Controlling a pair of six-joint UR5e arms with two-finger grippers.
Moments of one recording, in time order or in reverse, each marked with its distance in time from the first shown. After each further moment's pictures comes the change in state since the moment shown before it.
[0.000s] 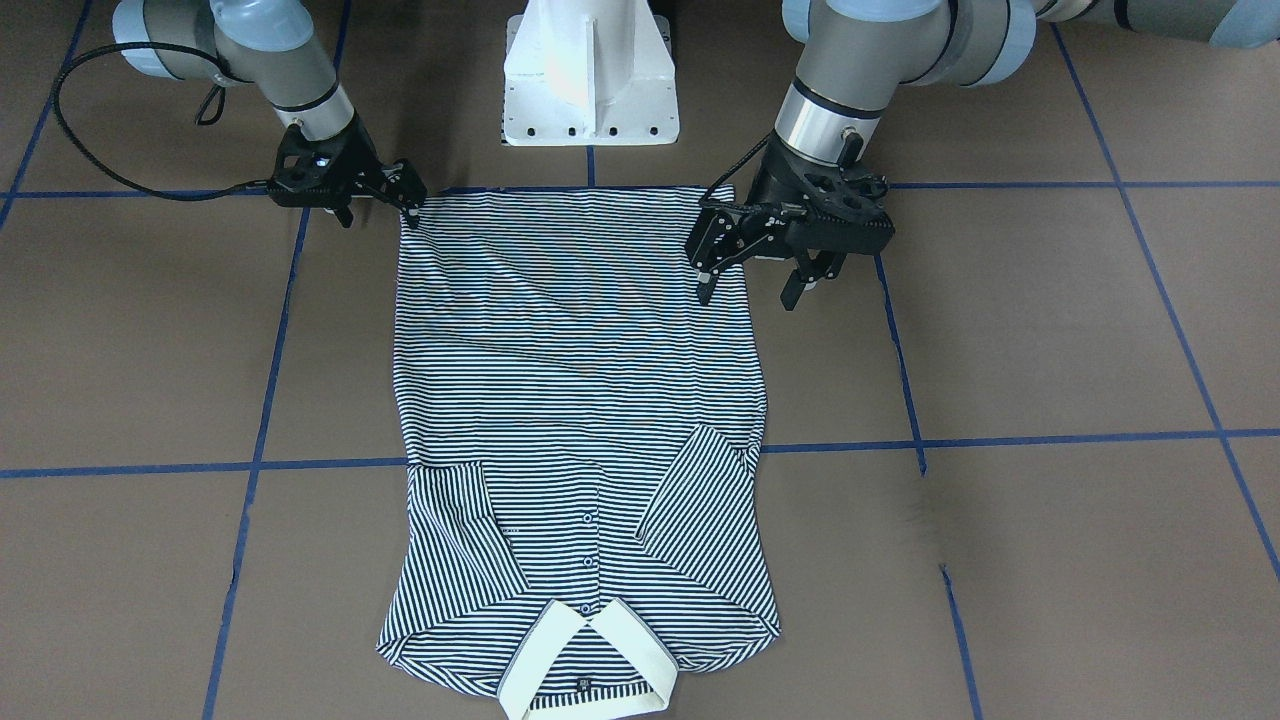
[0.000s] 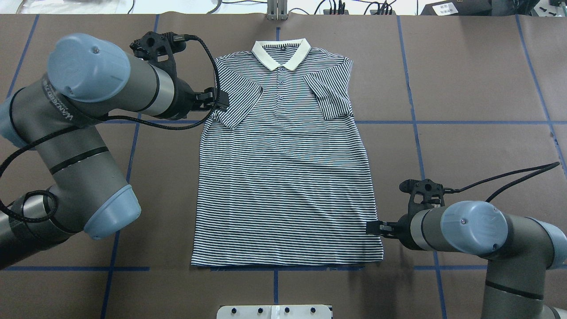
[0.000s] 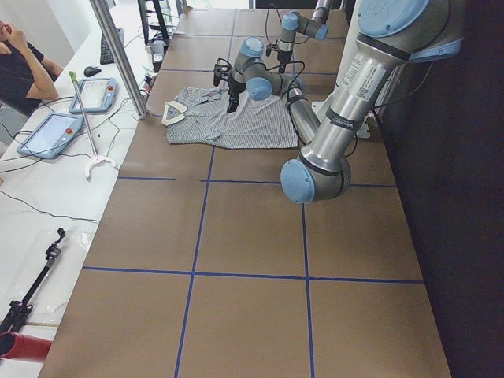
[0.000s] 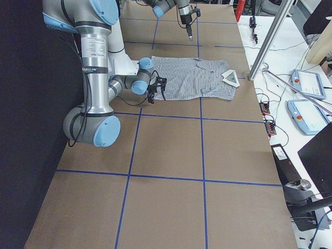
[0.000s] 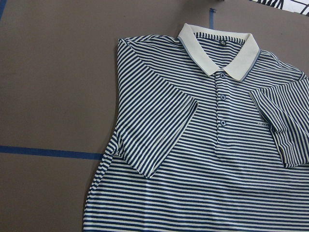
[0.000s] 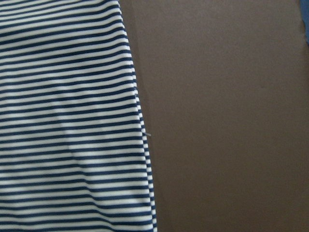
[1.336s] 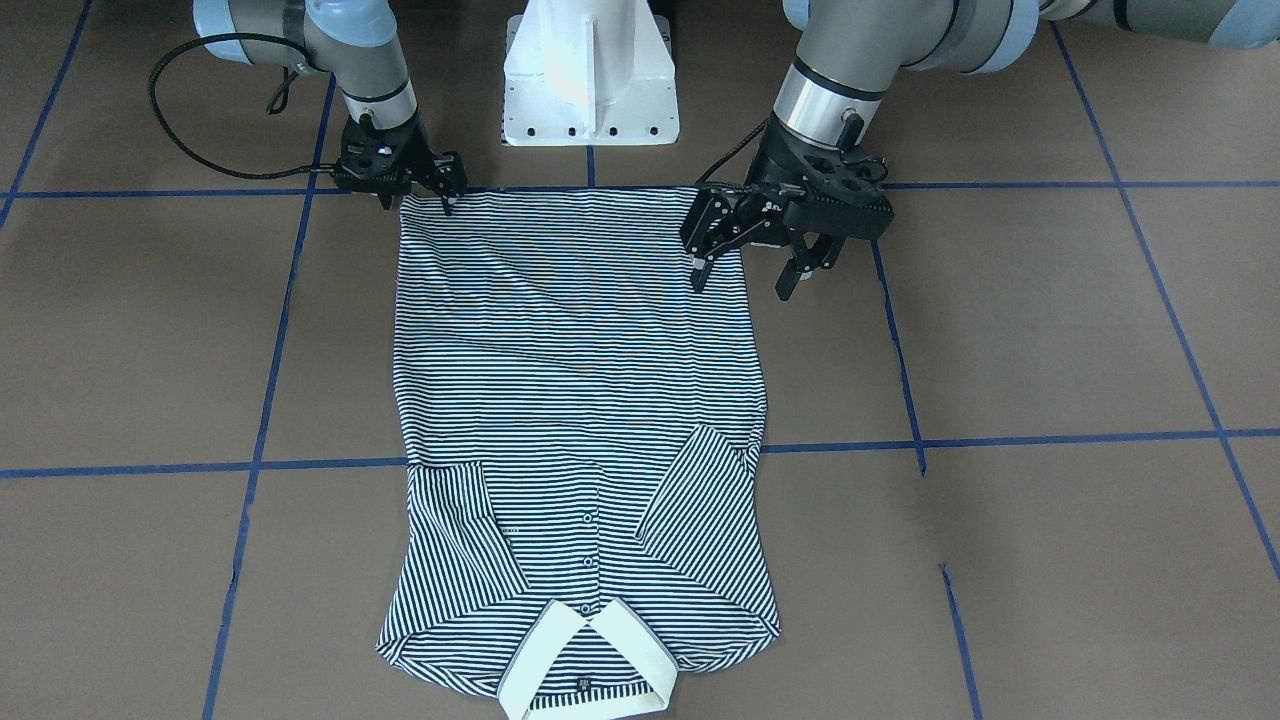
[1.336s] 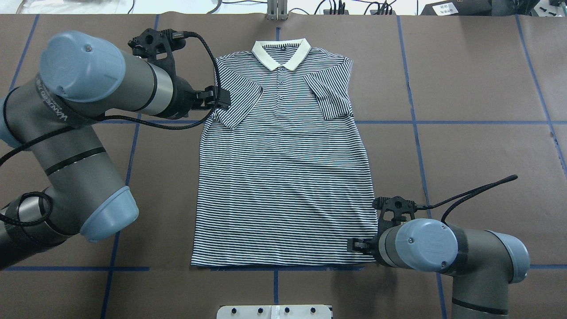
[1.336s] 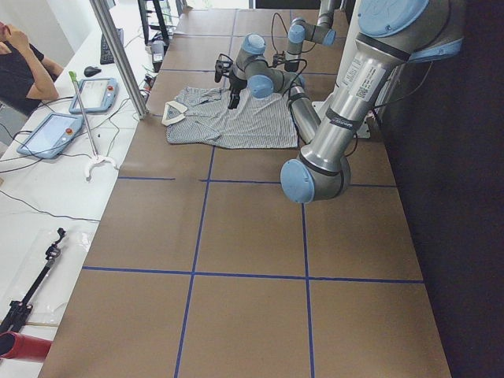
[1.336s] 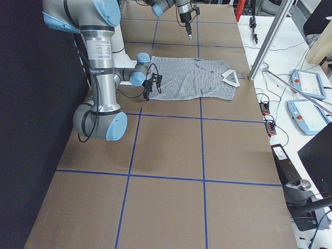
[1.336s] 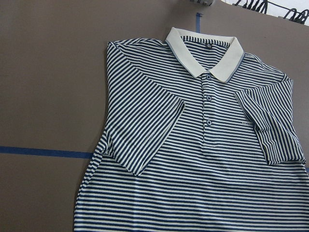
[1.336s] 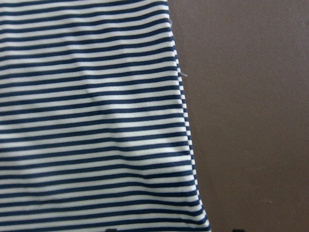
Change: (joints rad) left arm 0.000 -0.003 -0.019 0.000 0.000 -0.001; right arm -0.063 0.122 -0.025 -0.203 -0.020 0.031
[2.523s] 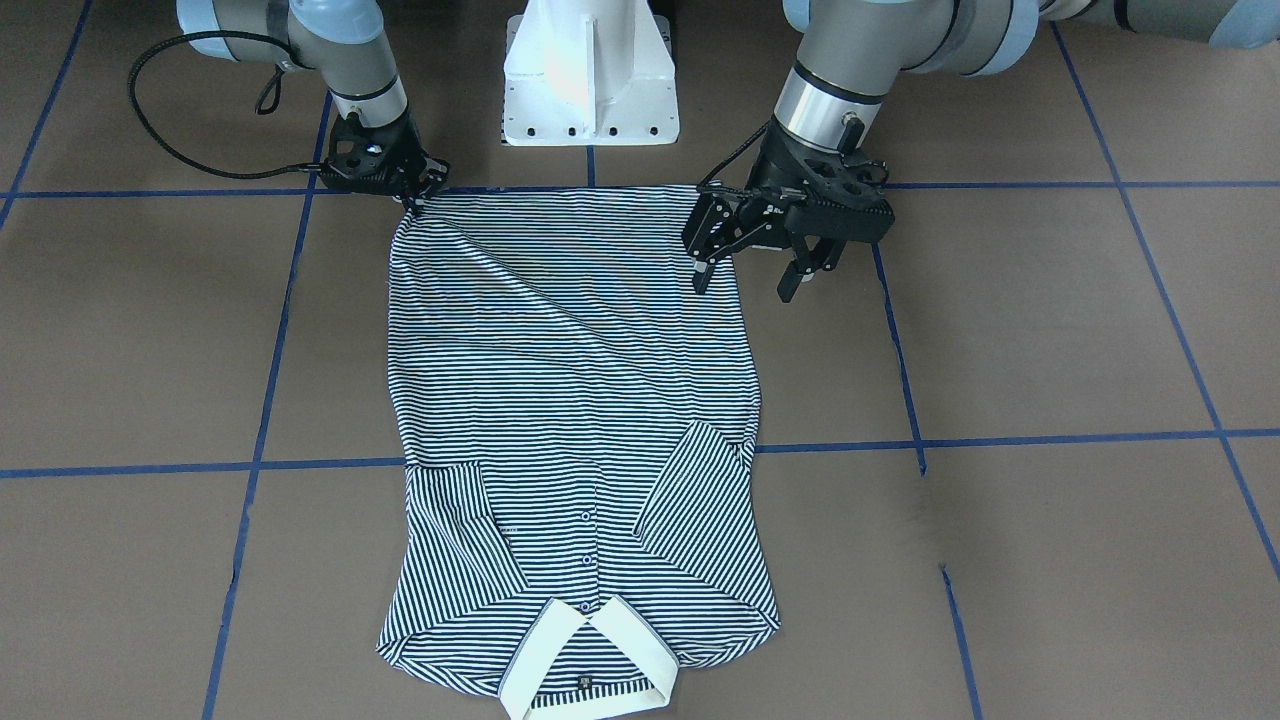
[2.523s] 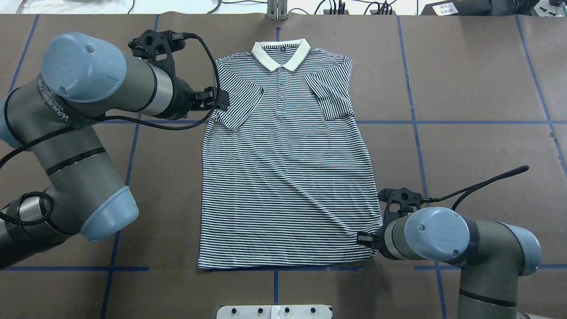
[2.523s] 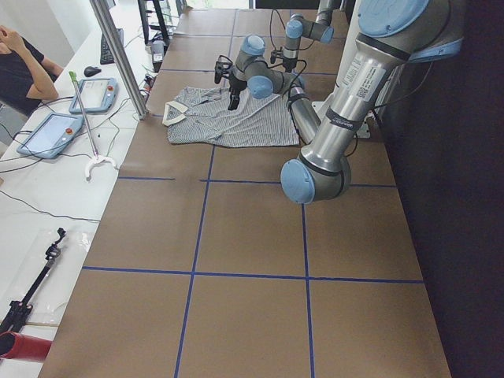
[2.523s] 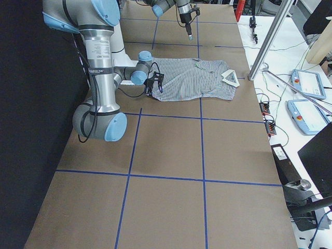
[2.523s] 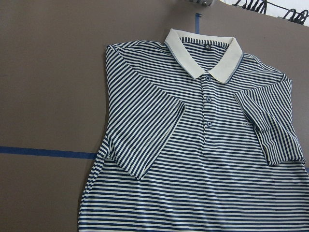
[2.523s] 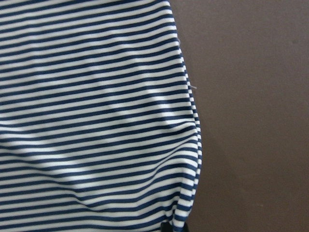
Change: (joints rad) left arm 0.001 0.012 0.005 0.012 0.000 0.000; right arm 0.050 -0.008 0.046 0.001 0.046 -0.004
